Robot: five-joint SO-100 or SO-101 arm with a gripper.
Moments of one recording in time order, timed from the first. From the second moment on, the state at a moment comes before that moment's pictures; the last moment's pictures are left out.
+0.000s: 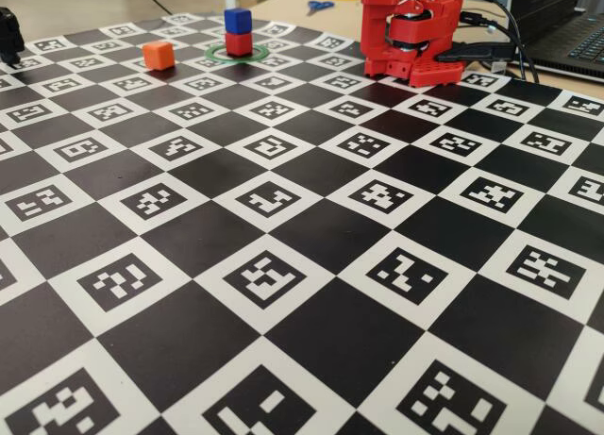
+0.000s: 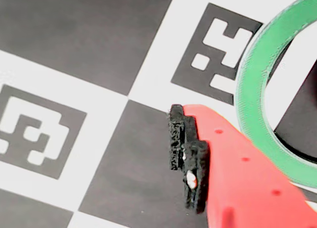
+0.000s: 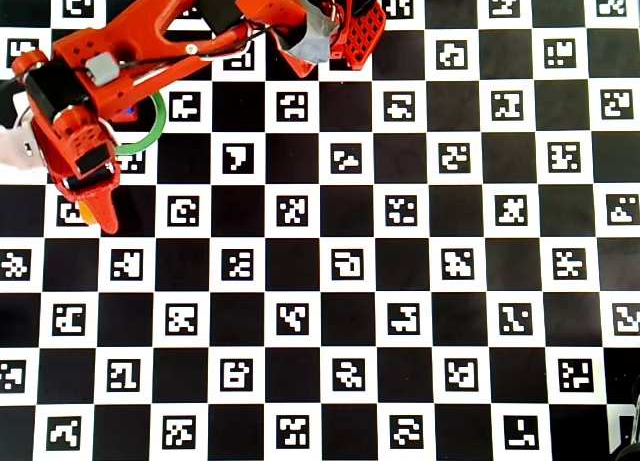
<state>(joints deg) 55.2 58.4 43.9 99.8 -77.5</state>
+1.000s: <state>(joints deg) 57.1 45.1 43.9 86.0 -77.9</state>
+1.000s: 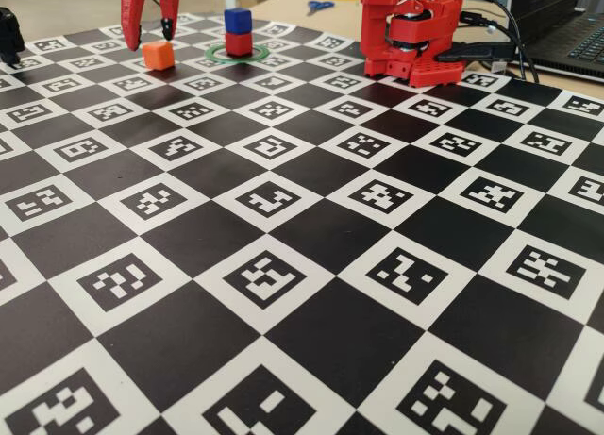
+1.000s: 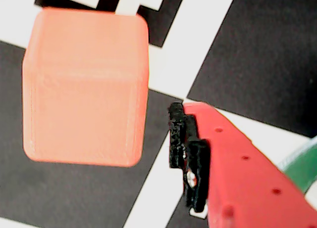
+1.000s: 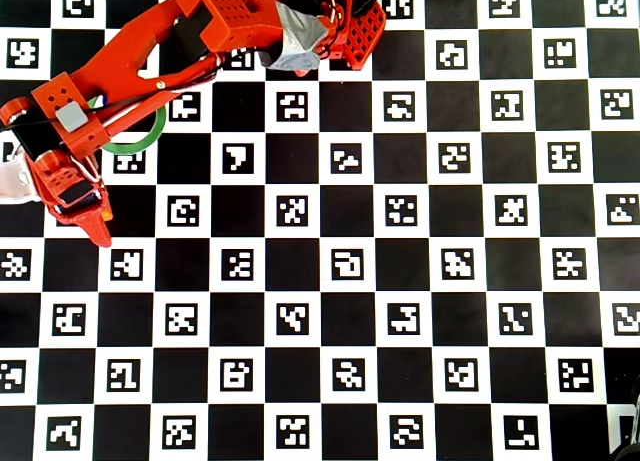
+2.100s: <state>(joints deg) 56.3 45.1 49.6 81.4 -73.2</state>
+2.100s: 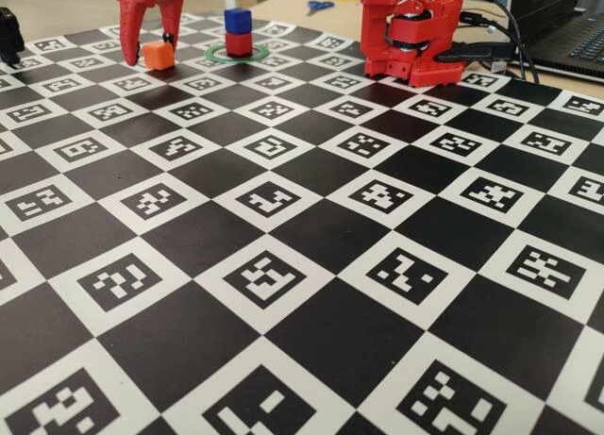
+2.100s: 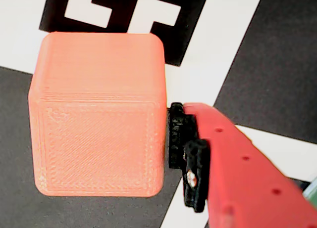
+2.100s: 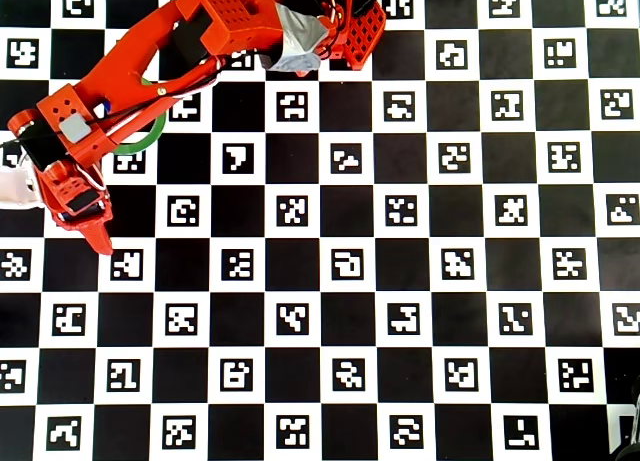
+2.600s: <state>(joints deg) 56.3 45.1 50.6 81.0 -73.2</state>
